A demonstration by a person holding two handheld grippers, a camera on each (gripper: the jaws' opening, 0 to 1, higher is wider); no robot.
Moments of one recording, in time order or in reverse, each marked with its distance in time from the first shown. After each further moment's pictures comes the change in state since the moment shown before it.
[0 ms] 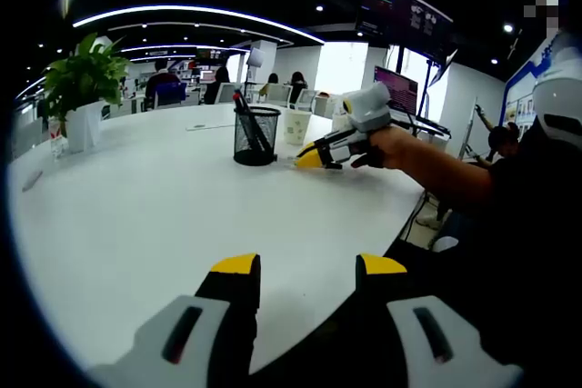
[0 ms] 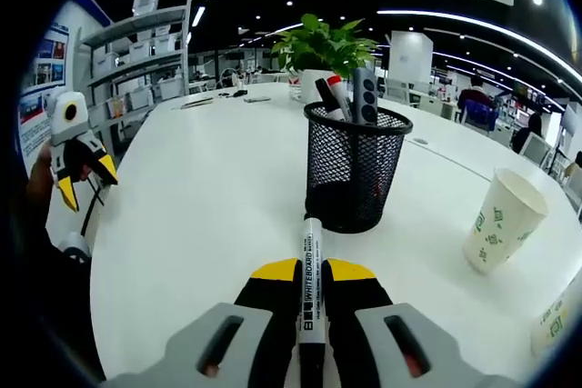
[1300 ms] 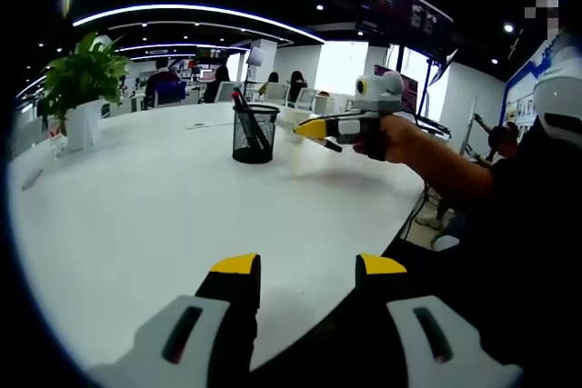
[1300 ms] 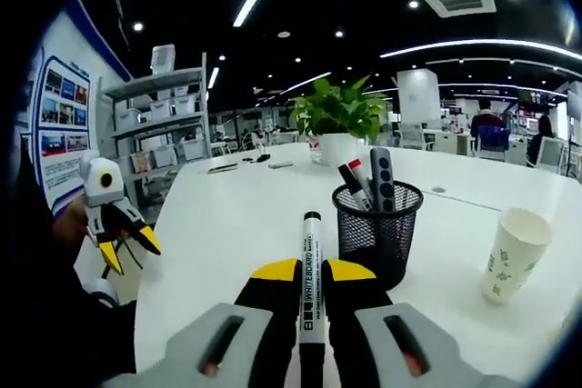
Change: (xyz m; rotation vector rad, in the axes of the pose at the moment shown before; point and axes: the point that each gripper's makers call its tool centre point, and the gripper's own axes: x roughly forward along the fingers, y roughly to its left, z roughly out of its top) left arm 0.001 -0.001 -0.003 -0.004 0.004 -0.001; right arm -0.021 0.014 0.064 0.090 -0.297 0.127
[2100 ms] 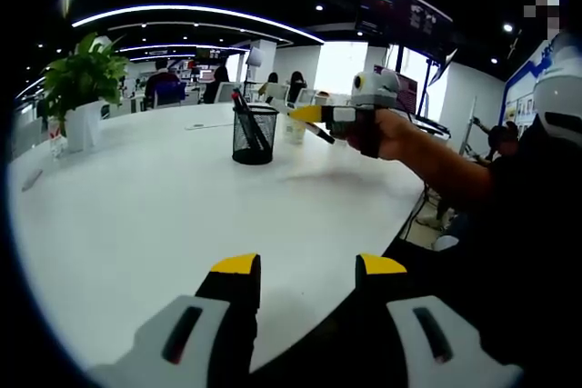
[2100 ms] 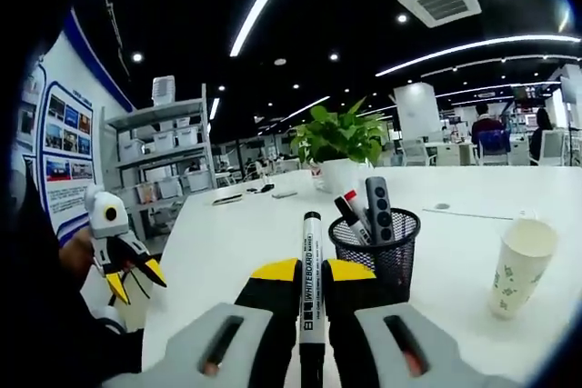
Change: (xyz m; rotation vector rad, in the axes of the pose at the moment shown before) left arm 0.000 -0.001 0.001 0.005 0.000 -0.001; right arm 0.009 -0.017 0.024 0.071 -0.131 0.027
